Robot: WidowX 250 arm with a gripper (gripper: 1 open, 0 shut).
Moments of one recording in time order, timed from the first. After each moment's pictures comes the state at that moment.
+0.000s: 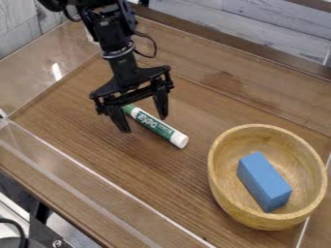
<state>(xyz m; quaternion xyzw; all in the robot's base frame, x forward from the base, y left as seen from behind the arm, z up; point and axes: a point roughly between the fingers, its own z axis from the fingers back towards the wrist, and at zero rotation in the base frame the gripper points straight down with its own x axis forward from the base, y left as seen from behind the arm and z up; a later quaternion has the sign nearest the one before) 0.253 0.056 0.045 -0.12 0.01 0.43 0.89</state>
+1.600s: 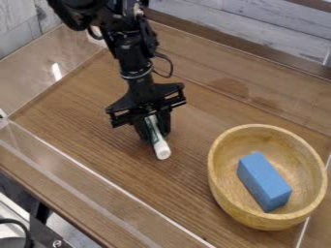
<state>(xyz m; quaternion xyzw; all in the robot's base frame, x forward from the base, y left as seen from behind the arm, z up) 0.263 0.038 0.021 -0.08 -0.02 0.42 0.91</state>
